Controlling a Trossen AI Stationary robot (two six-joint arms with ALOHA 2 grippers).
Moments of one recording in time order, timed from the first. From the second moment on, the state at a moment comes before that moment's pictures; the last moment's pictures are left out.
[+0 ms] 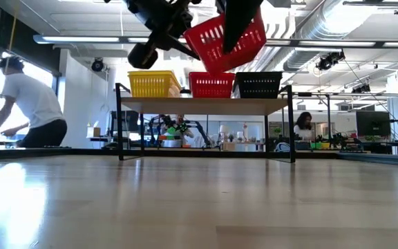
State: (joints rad) left arm 0.18 1.53 1.20 -0.40 0.03 -1.12; right arm 0.28 2.06 2.05 -1.36 0.24 0.23
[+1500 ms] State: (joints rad) left arm 0.37 1.45 1.20 -0.10 0.05 -0.78; right arm 0.11 1.71 2.05 -1.50 0.33 0.02
